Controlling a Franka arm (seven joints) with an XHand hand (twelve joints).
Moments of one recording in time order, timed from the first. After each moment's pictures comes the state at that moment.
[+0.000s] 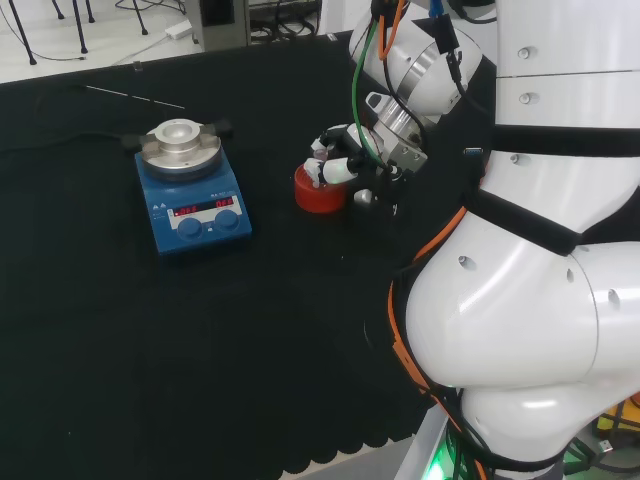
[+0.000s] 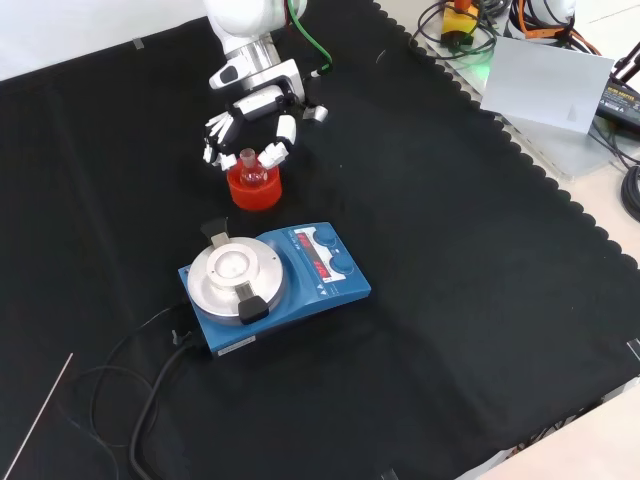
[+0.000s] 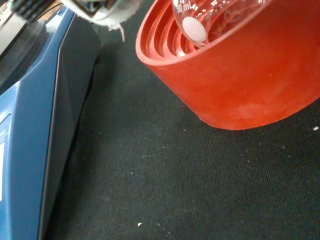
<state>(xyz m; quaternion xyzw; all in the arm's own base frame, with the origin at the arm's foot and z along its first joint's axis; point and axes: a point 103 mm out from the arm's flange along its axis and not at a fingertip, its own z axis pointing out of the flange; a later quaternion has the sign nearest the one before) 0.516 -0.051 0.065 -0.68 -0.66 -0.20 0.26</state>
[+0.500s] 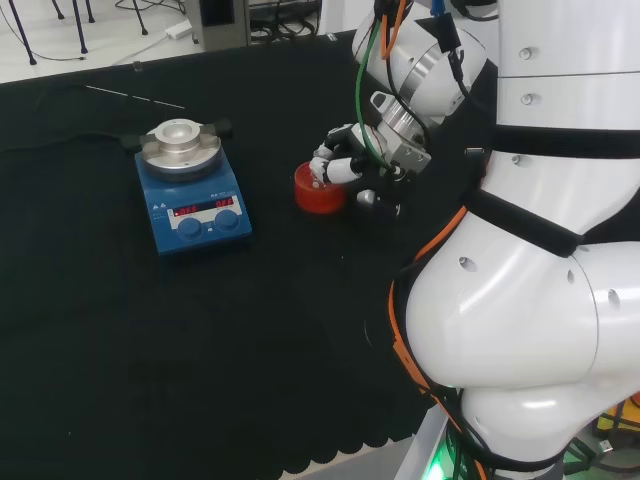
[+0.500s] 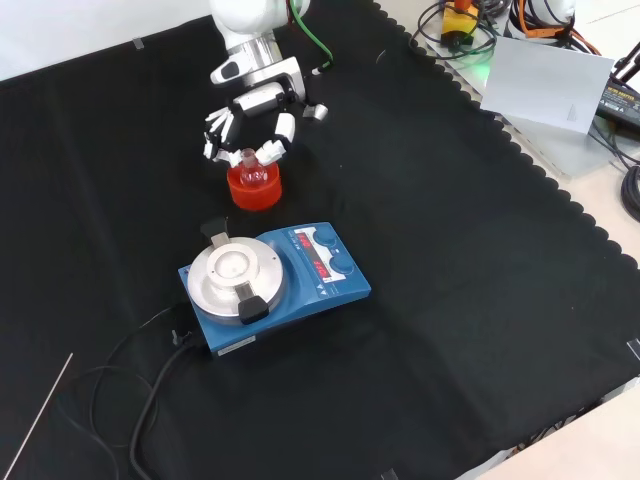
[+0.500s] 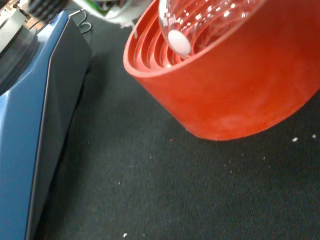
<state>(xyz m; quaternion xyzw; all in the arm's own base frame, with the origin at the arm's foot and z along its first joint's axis) 0.514 -0.059 0.067 -0.69 -0.65 -0.21 0.25</state>
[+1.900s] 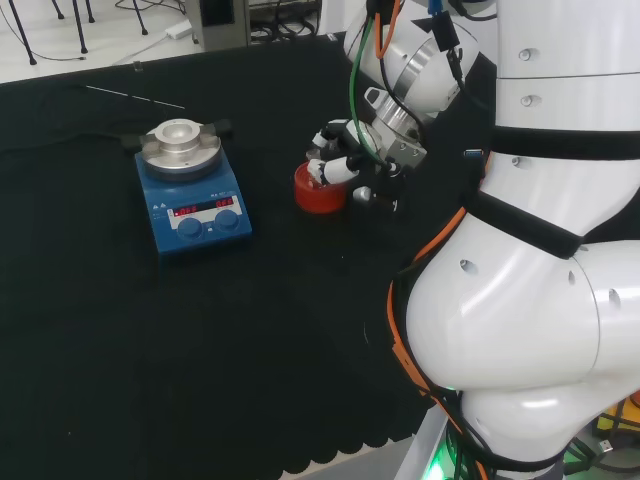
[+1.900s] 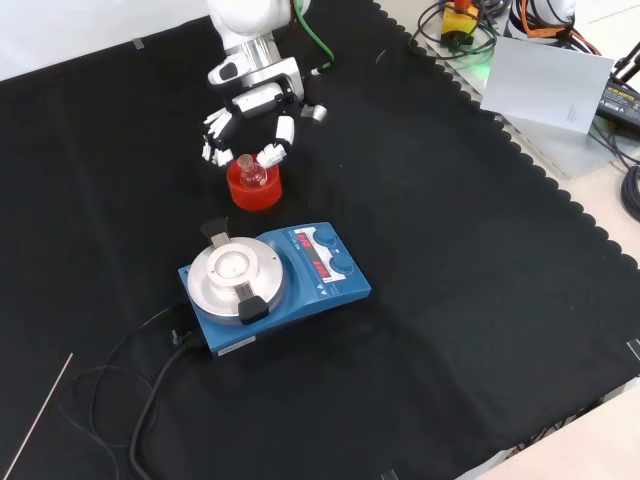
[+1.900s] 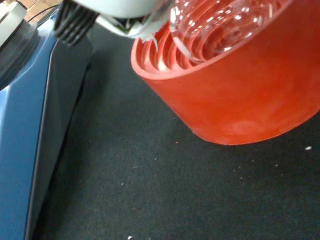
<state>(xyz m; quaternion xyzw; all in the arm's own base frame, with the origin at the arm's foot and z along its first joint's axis) 0.519 -0.051 0.071 -0.69 -0.66 -0.19 0.24</state>
